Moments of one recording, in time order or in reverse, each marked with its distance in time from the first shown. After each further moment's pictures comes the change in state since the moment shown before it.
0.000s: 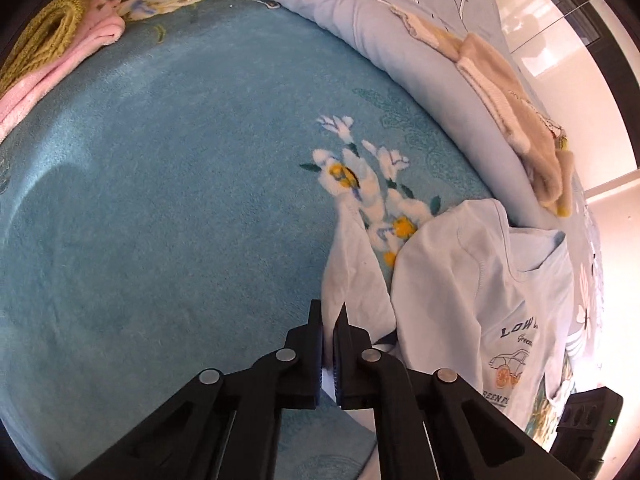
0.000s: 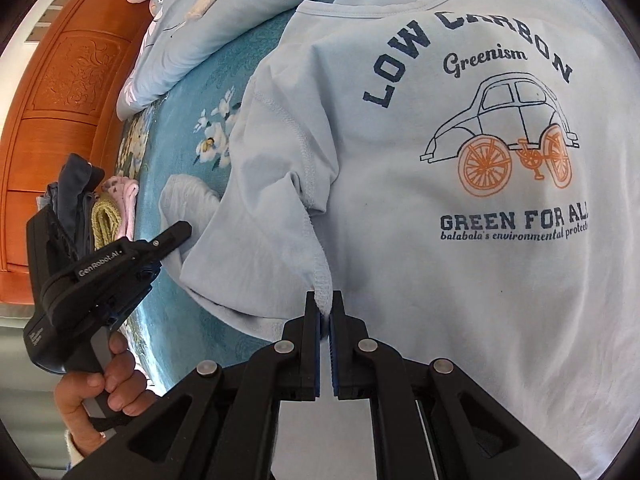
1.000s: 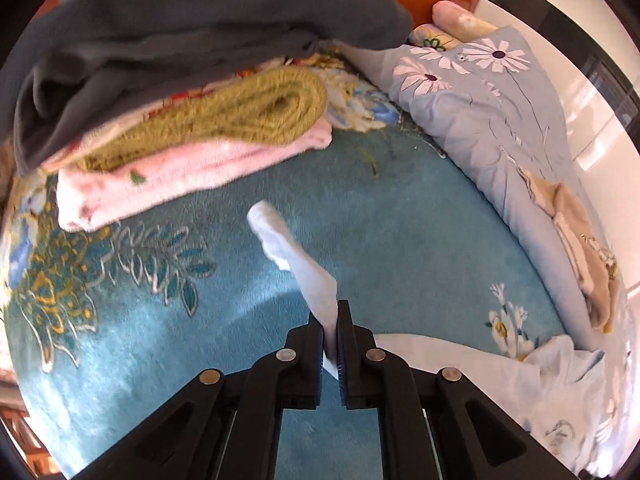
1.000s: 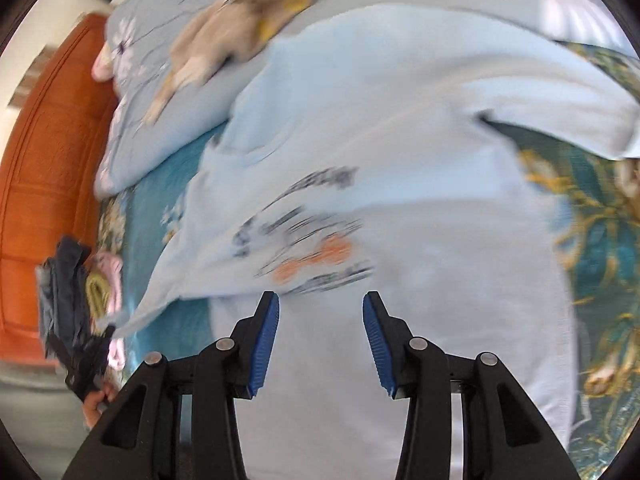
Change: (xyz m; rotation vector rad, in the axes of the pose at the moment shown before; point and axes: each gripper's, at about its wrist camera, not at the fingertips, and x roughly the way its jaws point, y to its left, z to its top) left arm -0.078 0.163 0.036 -0.252 -0.268 0.144; right arm -0.153 -0.107 -0.016 0.225 -0.286 -0.187
